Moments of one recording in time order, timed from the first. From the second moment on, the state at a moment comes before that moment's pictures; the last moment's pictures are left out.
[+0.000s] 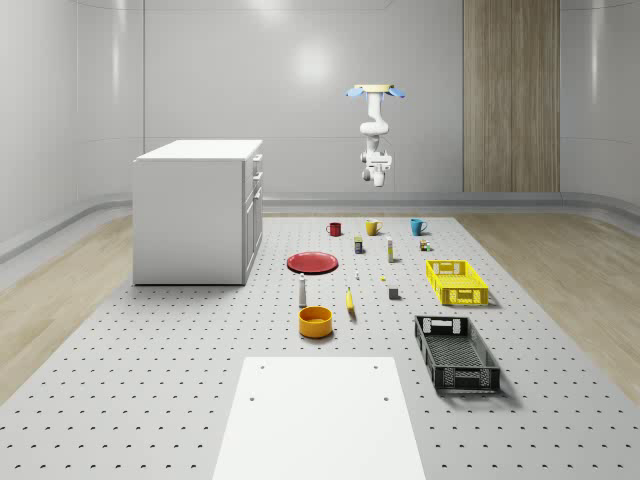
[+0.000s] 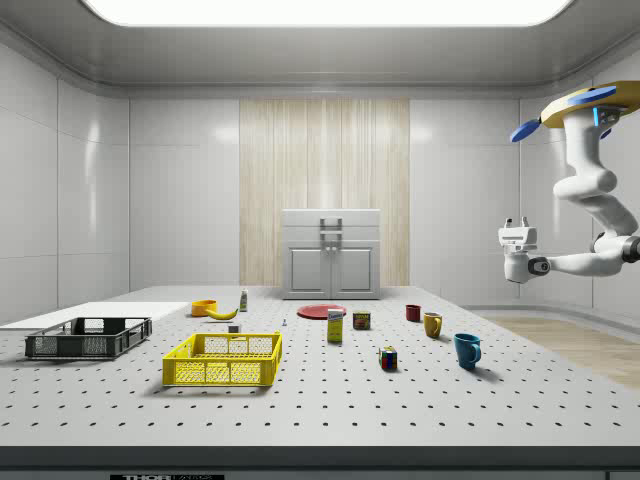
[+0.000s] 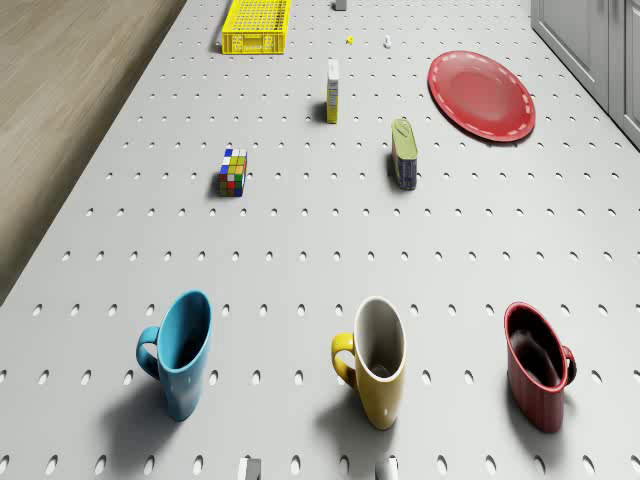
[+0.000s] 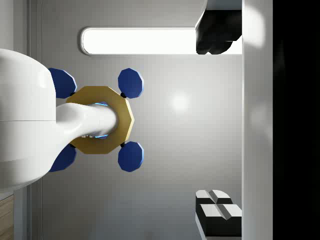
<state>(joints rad) 0.00 -0.79 0.00 -2.34 0.00 1.55 0.79</state>
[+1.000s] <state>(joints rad) 0.11 -0.72 -0.43 -2.20 0.67 1.36 0.68</state>
